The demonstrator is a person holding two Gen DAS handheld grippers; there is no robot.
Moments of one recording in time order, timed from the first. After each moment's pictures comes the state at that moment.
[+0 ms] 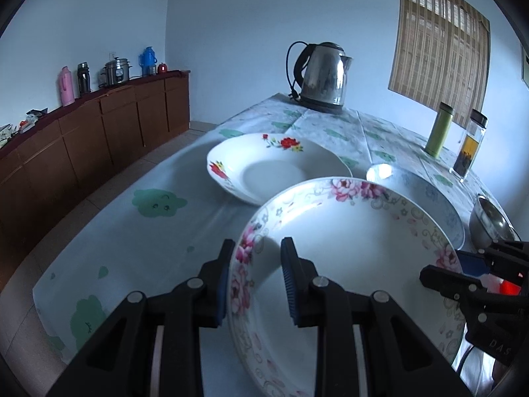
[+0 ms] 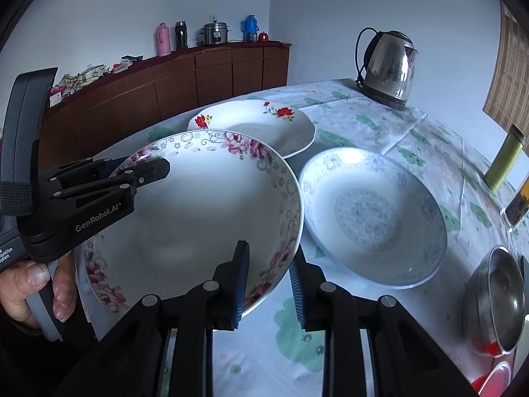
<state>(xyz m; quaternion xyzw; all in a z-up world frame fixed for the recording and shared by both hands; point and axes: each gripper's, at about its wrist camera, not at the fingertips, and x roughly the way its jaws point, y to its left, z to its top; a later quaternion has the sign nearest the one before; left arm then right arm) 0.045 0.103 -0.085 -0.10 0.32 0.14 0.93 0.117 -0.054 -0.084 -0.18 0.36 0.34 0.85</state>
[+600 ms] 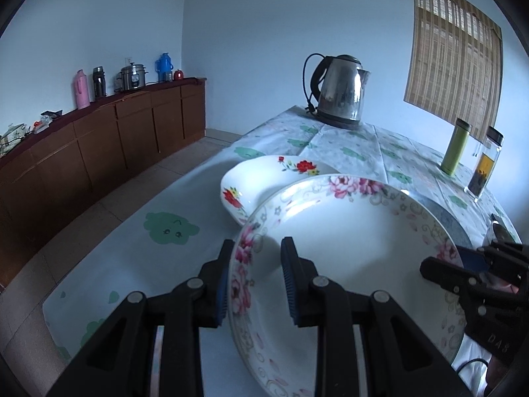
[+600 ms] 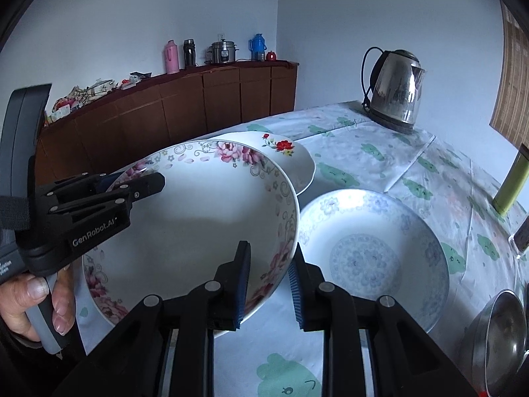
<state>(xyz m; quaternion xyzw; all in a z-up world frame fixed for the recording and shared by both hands) 0.058 0.109 -0.071 -0.10 0.30 0.18 0.93 0.145 -0.046 -0.073 -0.16 0.32 0.37 0.86</state>
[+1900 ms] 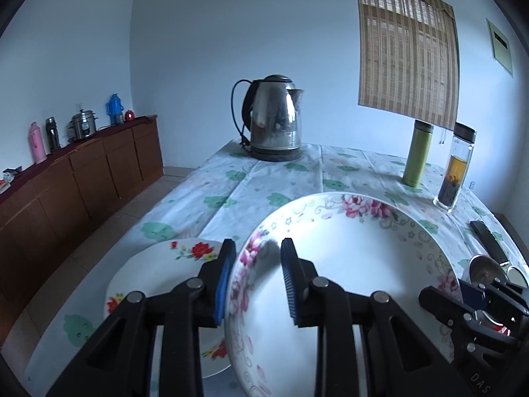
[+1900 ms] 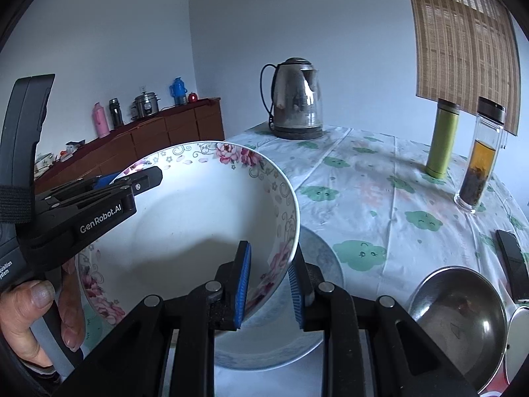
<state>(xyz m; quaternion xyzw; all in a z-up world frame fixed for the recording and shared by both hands) 0.174 0.033 -0.029 -0.04 0.26 0.10 0.96 0.196 -0.130 -0.056 -0.04 0.29 0.24 0.93</state>
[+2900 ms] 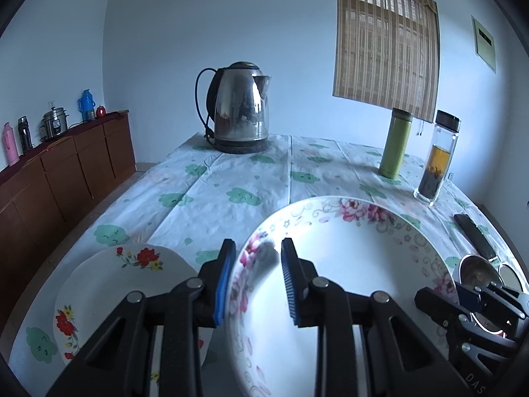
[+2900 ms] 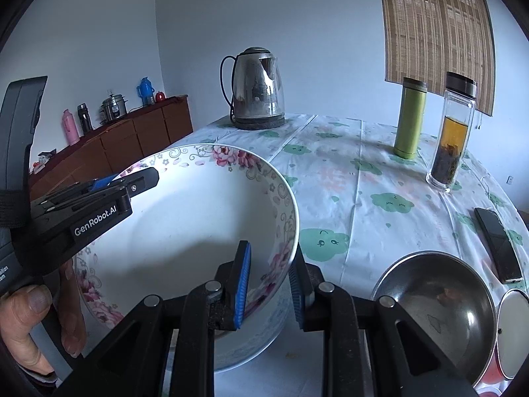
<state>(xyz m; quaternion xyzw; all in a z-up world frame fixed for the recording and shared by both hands) 0.212 0.010 -0.044 -0.04 0.28 0.04 0.96 0.211 -0.150 -0.064 -0.03 0.31 0.17 0.93</state>
